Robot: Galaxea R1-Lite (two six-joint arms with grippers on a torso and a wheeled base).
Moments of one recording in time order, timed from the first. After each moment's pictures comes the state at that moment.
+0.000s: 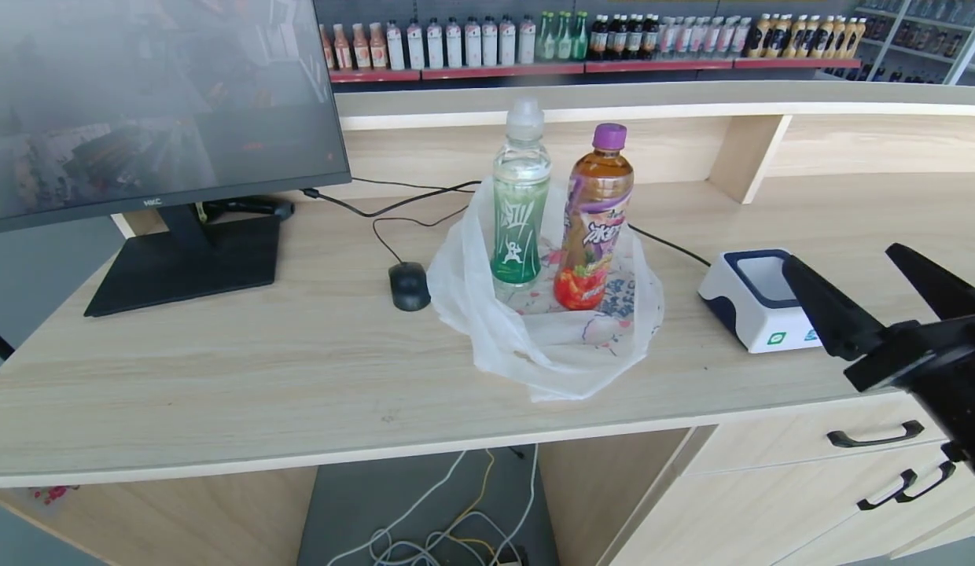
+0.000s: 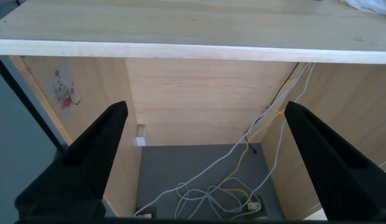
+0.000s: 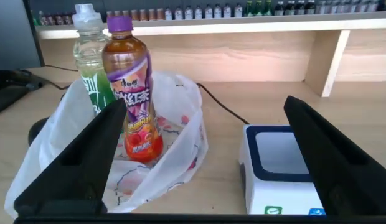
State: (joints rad) left arm 0.00 0.00 0.00 0.00 0.00 0.00; right arm 0.46 1.36 -0.18 -1.57 -0.24 -0.10
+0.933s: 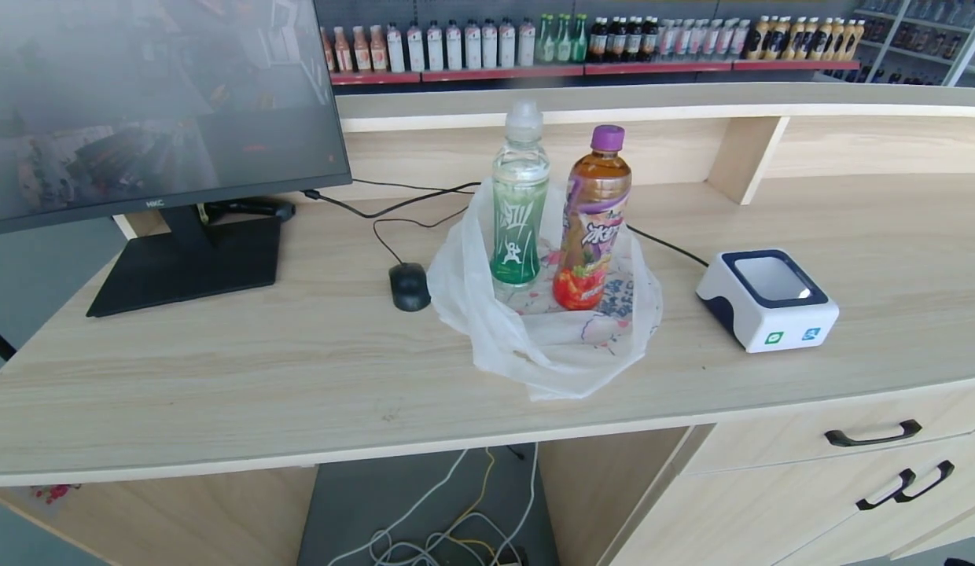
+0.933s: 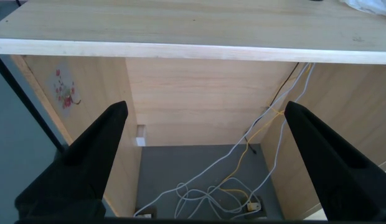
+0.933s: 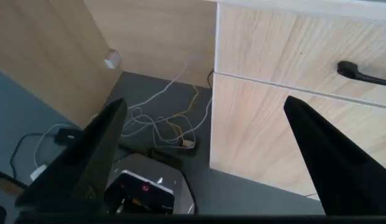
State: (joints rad) left arm 0.00 0.00 0.00 0.00 0.00 0.00; right arm 0.51 0.43 0.00 -0.21 -0.10 0.01
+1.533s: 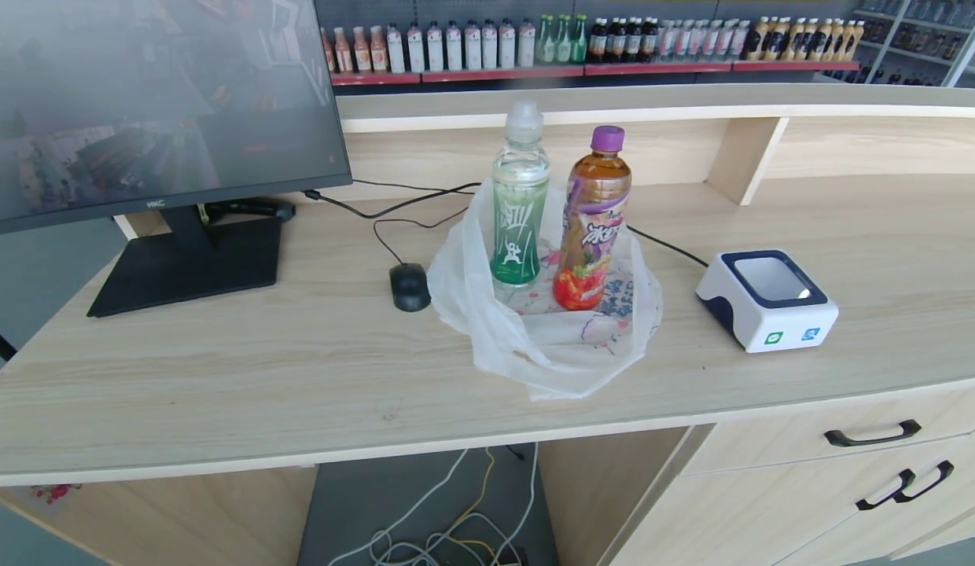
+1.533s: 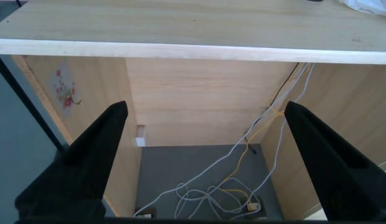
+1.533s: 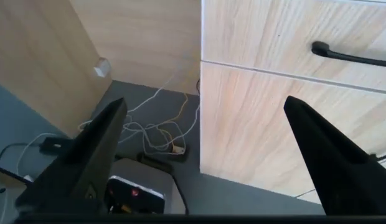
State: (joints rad) left arm 0.00 0.00 0.00 0.00 0.00 0.00; right arm 0.31 0.16 0.00 -0.01 -0.04 -0.03
